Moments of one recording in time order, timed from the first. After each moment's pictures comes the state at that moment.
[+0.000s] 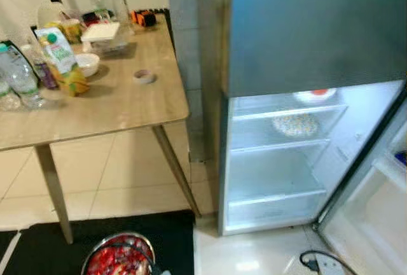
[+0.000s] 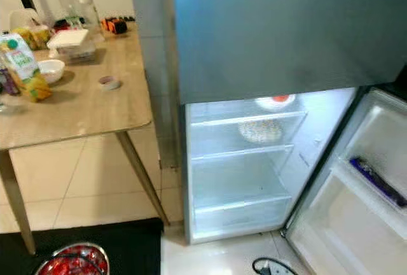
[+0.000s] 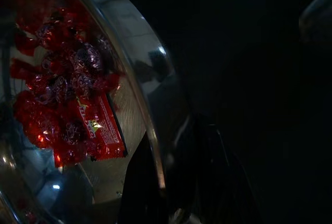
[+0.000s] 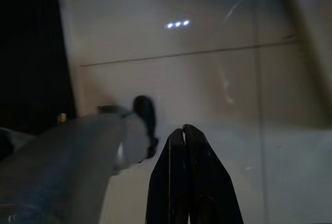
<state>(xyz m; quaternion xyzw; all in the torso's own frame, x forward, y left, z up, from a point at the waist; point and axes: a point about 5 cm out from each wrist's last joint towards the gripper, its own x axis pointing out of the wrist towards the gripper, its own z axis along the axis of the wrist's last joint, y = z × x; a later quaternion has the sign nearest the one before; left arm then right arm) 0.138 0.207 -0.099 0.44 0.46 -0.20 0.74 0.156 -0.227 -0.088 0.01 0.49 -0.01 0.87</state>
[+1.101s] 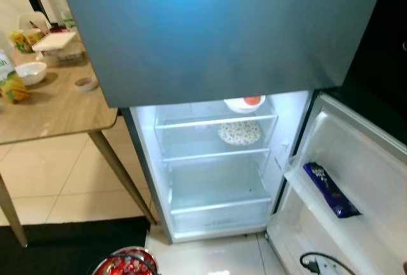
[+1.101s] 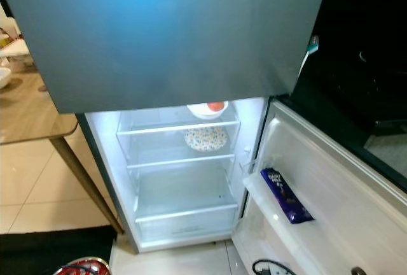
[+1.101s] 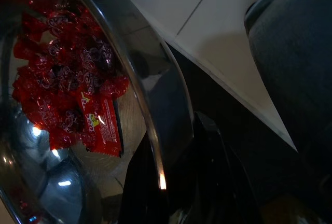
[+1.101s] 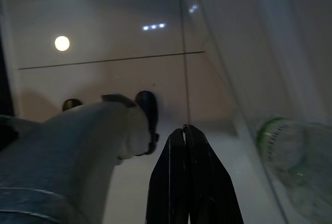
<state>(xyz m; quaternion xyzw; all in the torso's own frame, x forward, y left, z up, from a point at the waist) 0.125 0.199 -0.106 0.38 0.50 -0.21 0.75 0.151 -0.218 -0.092 0.02 0.49 0.01 0.87</state>
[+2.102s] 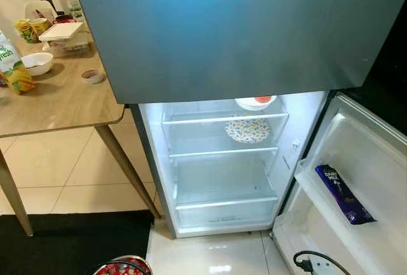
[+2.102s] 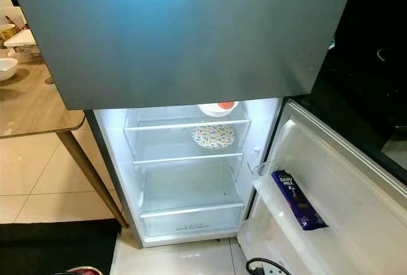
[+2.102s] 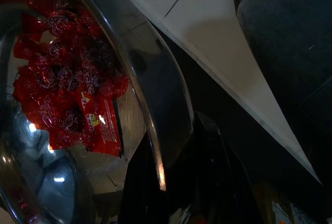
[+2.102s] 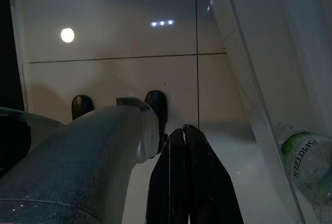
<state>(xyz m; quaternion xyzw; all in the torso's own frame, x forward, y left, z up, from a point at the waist) 0.119 0.201 -0.107 0.36 0.52 -0.20 0.75 0.154 -0.214 -0.091 0.02 0.49 0.01 0.87</state>
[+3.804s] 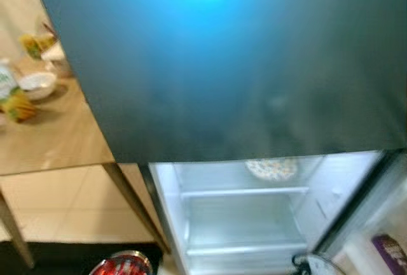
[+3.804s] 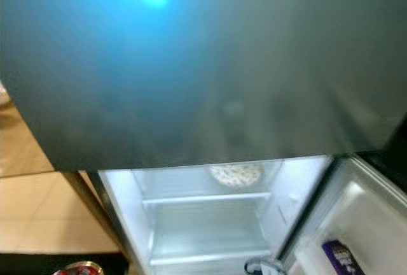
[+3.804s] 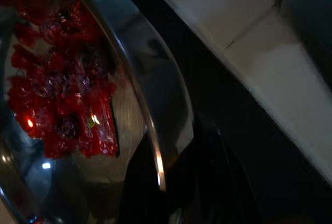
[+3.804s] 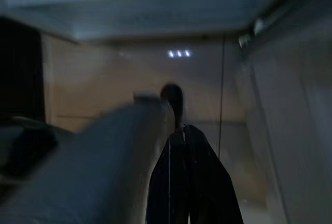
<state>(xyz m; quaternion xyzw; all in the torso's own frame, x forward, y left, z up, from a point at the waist) 0.131 0.201 -0.103 0.36 0.51 -0.20 0.76 0.159 -0.211 -0.090 0.02 0.48 0.02 0.87</state>
